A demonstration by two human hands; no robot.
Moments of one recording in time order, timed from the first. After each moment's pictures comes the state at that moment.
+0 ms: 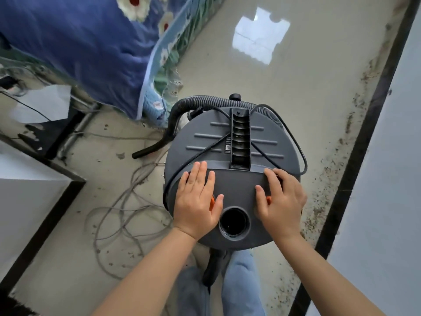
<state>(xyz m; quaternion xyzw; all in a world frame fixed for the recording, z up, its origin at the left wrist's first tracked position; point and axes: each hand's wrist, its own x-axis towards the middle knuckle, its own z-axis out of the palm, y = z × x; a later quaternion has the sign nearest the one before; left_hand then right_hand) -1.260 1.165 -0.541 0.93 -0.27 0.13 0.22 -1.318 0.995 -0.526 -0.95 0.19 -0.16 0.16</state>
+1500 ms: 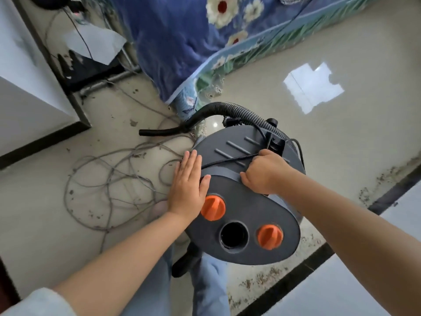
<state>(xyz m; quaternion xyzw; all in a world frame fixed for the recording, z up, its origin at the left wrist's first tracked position) -1.202 1.122 -0.526 0.96 0.05 0.02 0.28 -1.101 0.958 -0.466 -0.84 -0.42 0.28 -0.19</state>
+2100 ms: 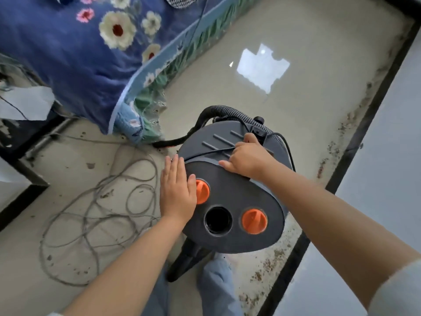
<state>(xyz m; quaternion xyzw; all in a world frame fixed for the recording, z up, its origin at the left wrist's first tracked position) -1.193 1.008 -0.513 0.94 0.00 -0.05 0.33 -1.116 0.825 -0.472 -0.93 -0.25 0.23 -0.12</state>
